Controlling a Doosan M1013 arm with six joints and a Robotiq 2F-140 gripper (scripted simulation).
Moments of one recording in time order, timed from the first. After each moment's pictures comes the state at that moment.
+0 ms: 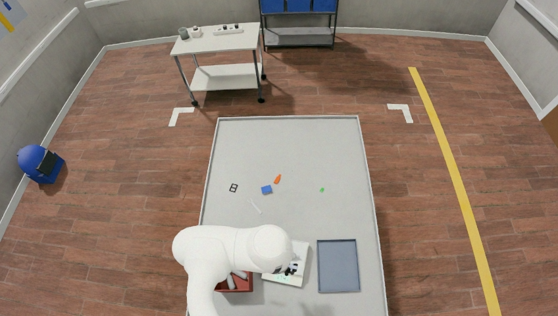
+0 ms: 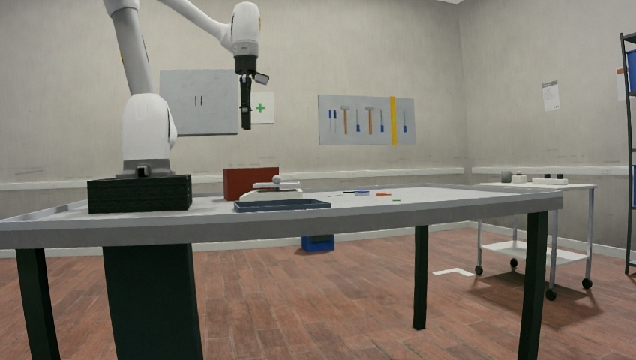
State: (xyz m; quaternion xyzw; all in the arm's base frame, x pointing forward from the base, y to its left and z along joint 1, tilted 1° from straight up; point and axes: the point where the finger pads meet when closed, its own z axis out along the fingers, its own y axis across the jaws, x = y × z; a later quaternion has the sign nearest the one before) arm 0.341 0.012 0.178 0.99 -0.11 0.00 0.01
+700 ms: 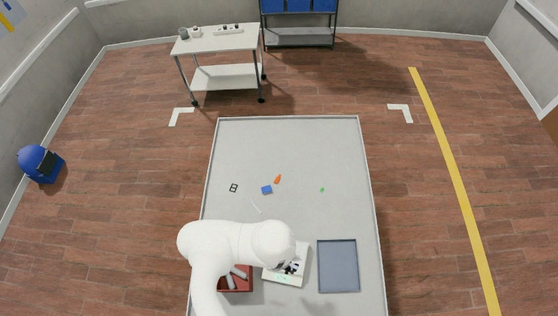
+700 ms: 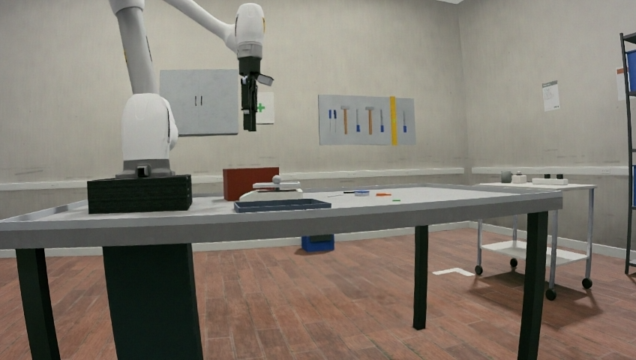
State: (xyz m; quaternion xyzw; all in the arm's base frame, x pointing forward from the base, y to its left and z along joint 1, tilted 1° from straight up) arm 0.353 0.007 0.171 0.98 -0.21 -0.01 0.00
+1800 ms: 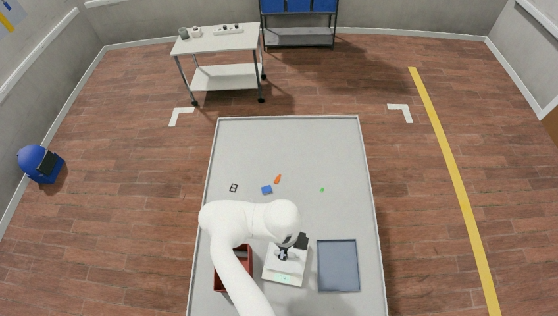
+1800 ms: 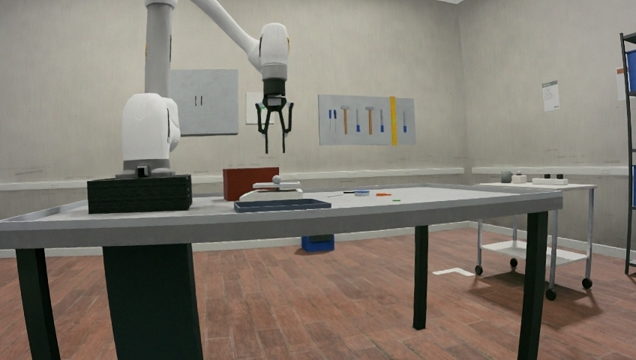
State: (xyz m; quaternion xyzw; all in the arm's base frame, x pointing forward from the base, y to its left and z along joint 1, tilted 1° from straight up) arm 0.433 -0.014 0.092 0.63 -0.78 0.00 0.01
